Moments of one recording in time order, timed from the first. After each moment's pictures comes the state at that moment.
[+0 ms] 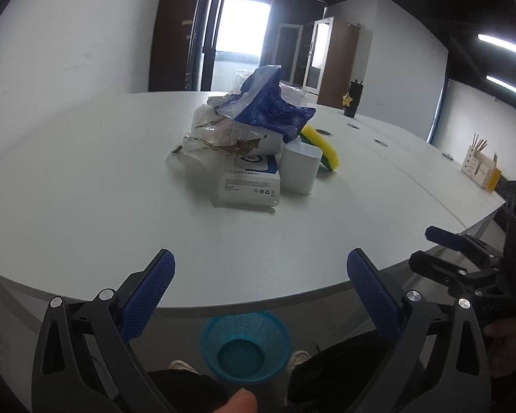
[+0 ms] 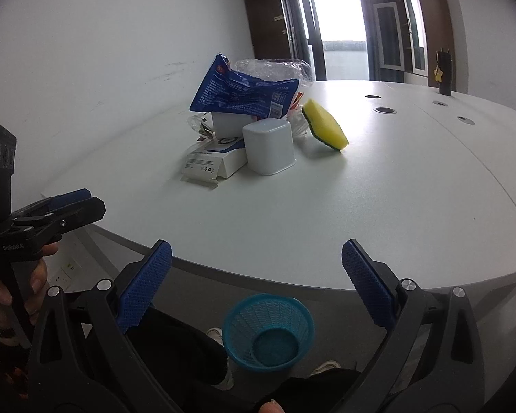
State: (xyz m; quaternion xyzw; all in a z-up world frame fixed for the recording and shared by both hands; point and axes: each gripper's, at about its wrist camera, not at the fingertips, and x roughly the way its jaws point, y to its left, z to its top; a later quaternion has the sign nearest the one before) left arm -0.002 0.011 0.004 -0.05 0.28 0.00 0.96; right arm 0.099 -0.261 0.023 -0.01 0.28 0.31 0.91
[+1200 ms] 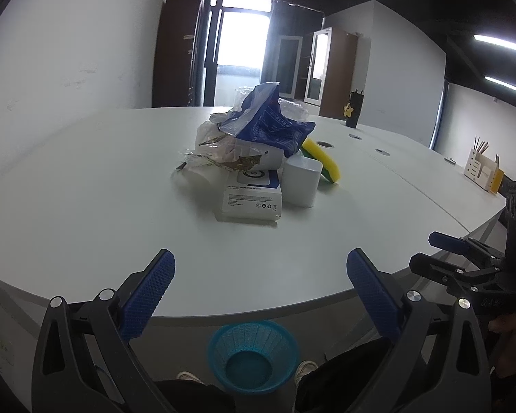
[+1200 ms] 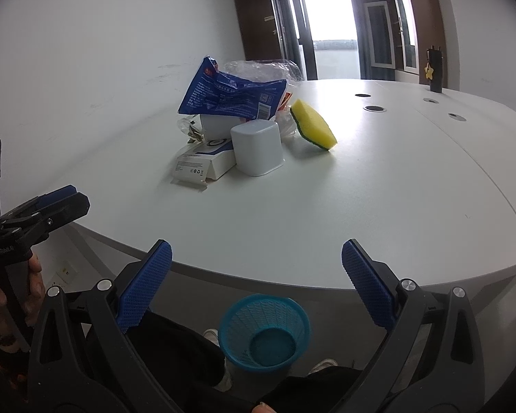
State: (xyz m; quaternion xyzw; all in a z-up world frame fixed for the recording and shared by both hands) left arm -0.004 0.014 0.007 -0.06 0.25 0.00 0.97; right arm 0.100 -0.268 0.025 -0.01 0.29 0.29 0.91
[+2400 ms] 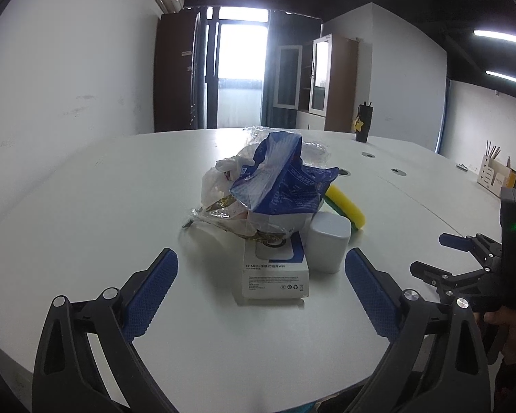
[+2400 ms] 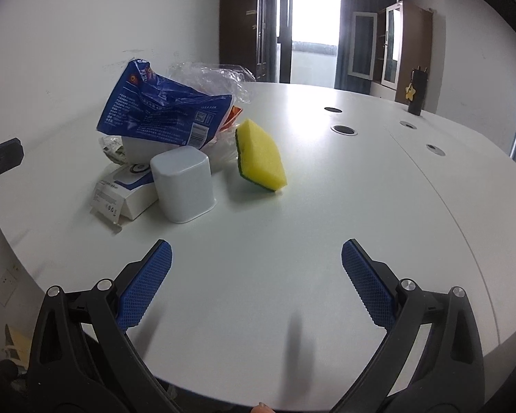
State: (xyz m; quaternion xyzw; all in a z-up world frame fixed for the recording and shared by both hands) left arm 0.072 0.033 0.053 -0.03 0.23 0.01 0.97; right arm 0.201 -0.253 0.042 -0.09 0.29 0.21 0.93
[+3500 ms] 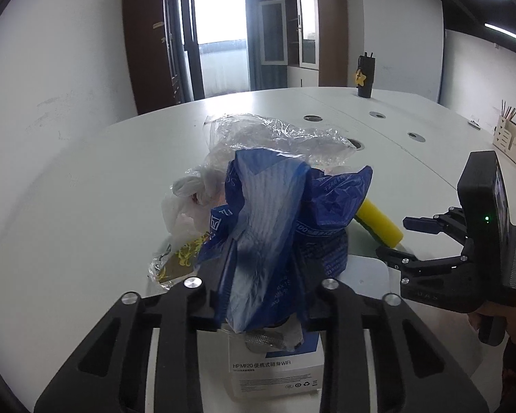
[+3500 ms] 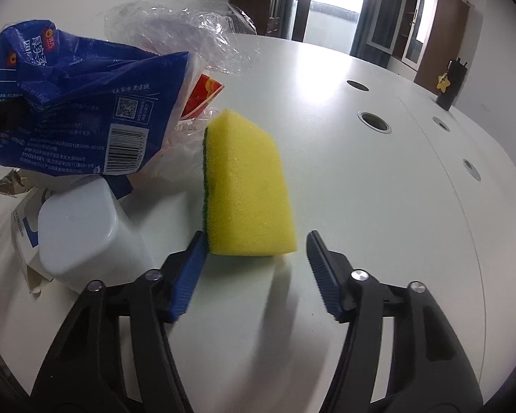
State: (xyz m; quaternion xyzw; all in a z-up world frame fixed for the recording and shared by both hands) left arm 0.210 0.020 0.055 0.03 0.32 -0.01 0.95; right arm 0.333 -0.191 0.026 -0.16 0.37 0.21 0.89
